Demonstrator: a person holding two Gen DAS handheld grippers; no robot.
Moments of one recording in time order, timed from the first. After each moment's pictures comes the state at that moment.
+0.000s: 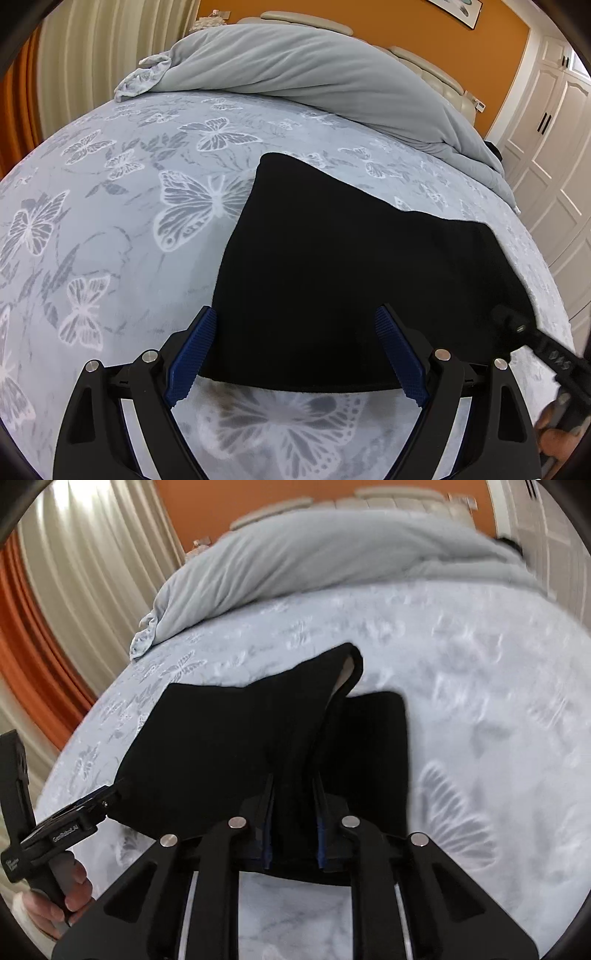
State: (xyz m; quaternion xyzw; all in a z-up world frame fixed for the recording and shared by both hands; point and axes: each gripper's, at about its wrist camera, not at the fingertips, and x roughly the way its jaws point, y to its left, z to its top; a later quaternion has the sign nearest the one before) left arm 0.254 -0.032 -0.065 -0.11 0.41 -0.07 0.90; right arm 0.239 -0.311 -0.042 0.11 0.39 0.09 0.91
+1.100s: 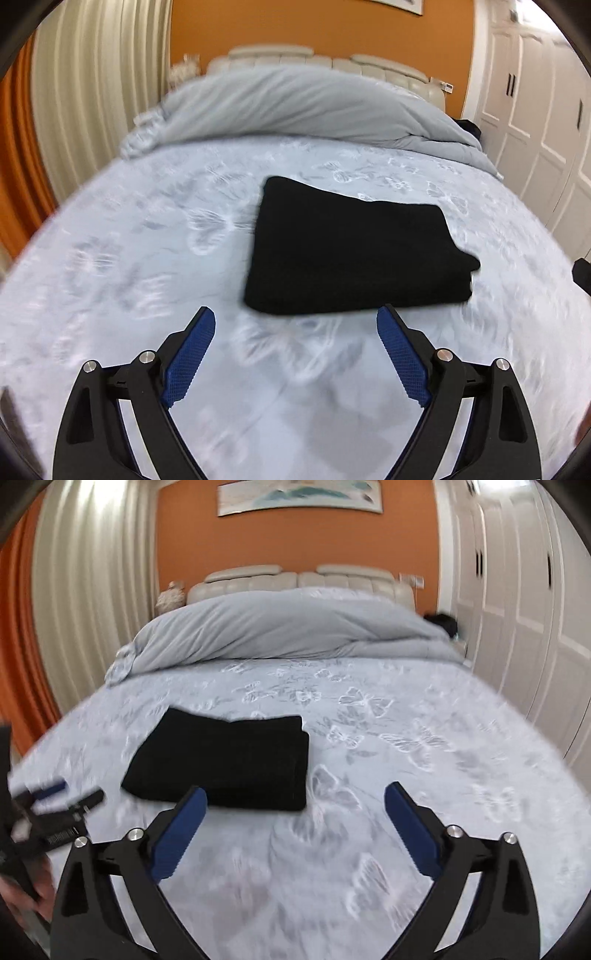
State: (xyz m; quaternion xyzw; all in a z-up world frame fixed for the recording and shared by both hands) left arm 0.118 -0.047 0.002 0.01 0.36 -0.06 0.93; right arm 0.043 -0.301 0.042 0.01 0.27 -0.04 0.96
